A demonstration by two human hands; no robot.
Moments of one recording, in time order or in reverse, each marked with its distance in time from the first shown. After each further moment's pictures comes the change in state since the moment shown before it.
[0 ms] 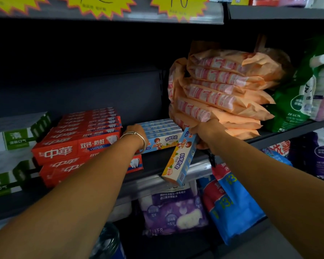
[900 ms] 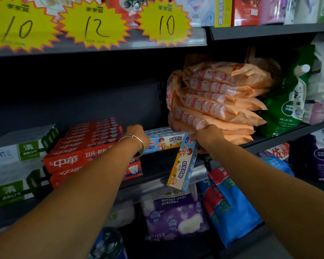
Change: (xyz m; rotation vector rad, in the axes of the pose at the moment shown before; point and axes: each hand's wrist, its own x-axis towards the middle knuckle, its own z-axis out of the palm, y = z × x) left_hand -0.017 0.009 -0.025 -0.044 0.099 0.089; right_hand -0.019 -0.005 -0.019 -0.034 0.009 -0.061
